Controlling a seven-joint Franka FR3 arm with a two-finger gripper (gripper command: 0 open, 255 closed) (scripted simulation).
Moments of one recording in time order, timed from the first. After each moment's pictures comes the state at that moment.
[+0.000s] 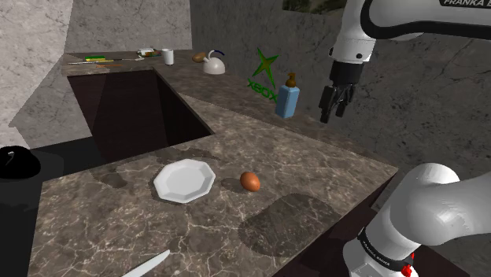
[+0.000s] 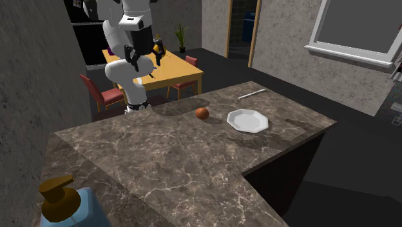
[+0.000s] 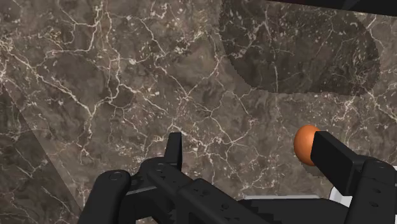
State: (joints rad) arm 0.02 -0.78 -0.05 -2.38 0.02 1.49 -0.01
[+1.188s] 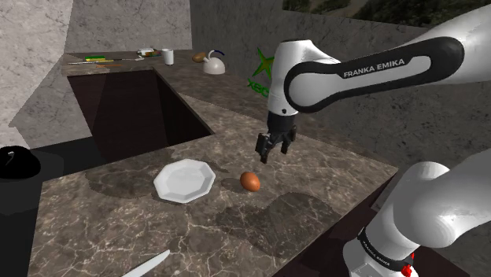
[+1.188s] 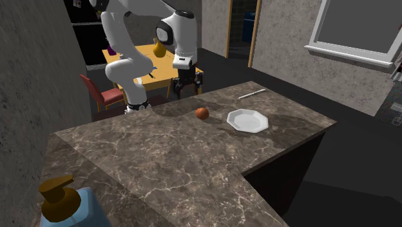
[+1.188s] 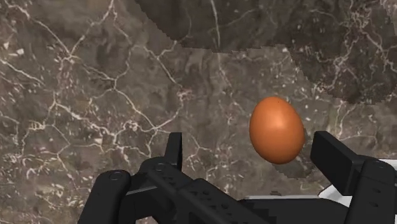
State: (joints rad) arm 0.11 -0.47 0.21 -2.52 0.16 1.99 0.26
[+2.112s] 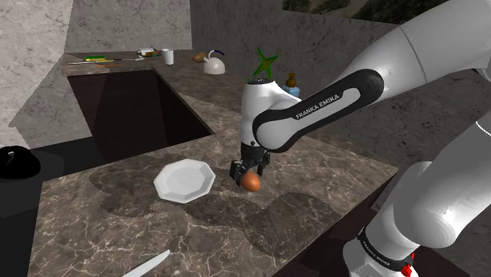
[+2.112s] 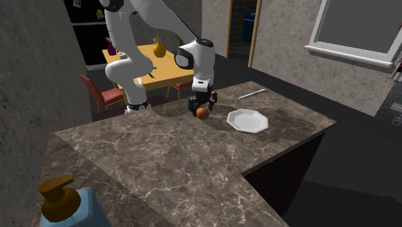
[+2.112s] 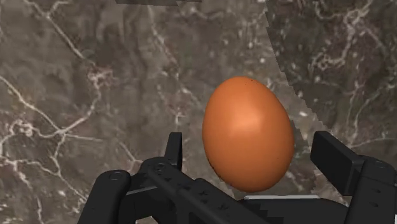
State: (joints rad) arm 0.12 -0.15 0.32 -2.50 0.12 2.30 0.42
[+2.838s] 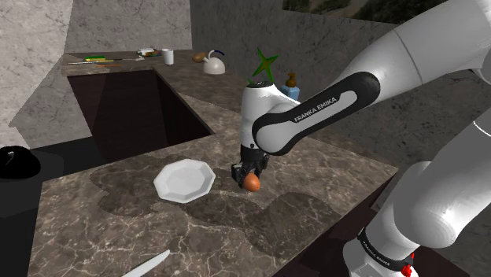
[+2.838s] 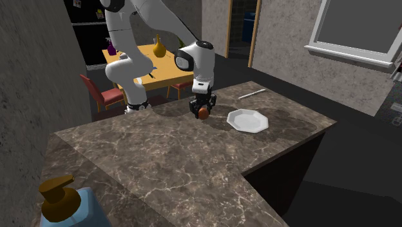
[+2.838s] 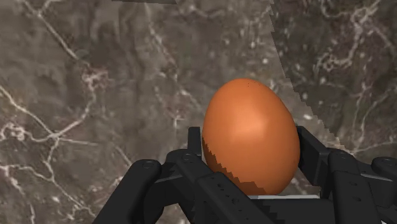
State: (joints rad) arm 0.12 -0.14 0.33 -2.50 0.12 2.33 0.42
